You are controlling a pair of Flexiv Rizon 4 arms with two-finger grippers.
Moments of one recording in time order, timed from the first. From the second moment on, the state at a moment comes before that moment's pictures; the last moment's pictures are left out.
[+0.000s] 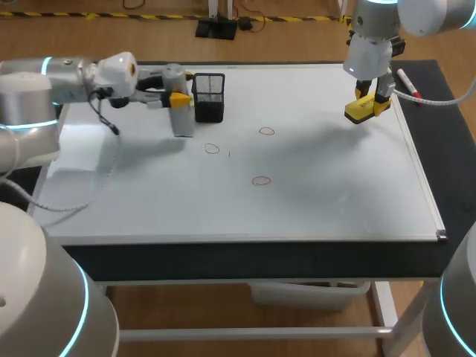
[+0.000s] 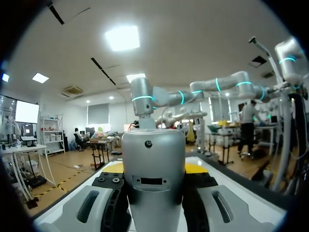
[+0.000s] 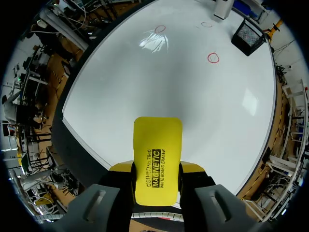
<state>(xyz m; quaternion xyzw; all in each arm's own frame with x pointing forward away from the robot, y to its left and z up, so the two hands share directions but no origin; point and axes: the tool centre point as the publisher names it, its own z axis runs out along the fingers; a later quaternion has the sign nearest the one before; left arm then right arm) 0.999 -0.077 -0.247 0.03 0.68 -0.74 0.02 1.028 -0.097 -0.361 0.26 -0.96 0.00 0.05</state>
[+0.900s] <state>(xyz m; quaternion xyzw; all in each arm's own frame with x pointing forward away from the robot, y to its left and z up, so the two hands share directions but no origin) 0.993 0.050 -0.246 -0.07 0.70 -0.71 0.11 1.028 -0.097 -0.361 0.26 -0.96 0.00 0.05</state>
